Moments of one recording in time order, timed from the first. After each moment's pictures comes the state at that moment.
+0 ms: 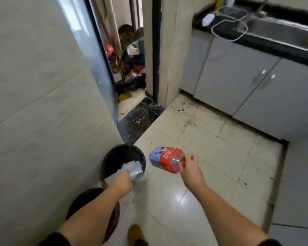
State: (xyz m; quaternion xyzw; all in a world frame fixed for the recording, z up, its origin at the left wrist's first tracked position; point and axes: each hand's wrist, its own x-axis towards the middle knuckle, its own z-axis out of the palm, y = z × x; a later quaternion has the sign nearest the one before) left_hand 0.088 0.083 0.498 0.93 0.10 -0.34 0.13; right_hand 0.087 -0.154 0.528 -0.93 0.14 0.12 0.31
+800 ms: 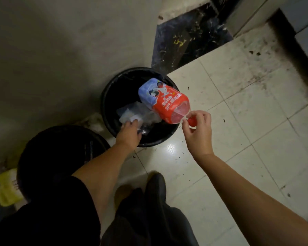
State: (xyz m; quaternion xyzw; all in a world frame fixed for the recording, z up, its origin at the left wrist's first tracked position) left_hand 0.153 0.175 0.075 0.90 0.21 -0.30 0.25; right_hand 0.208 -0.013 0.174 -0.92 0.00 0.11 0.39
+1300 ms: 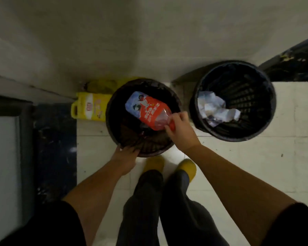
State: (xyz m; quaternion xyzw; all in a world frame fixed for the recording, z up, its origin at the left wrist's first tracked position) left_hand -0.139 0.258 0.106 0.82 0.20 -0.49 0.19; right_hand 0.067 0.178 0.156 -0.82 -0.36 0.39 0.18
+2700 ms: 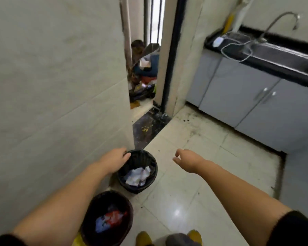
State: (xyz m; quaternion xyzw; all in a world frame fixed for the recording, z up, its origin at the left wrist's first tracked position) left_hand 0.107 0.230 0.602 0.96 -0.03 -0.23 0.18; right_hand 0.109 -0.041 0.615 -0.95 -0.03 0.30 0.11
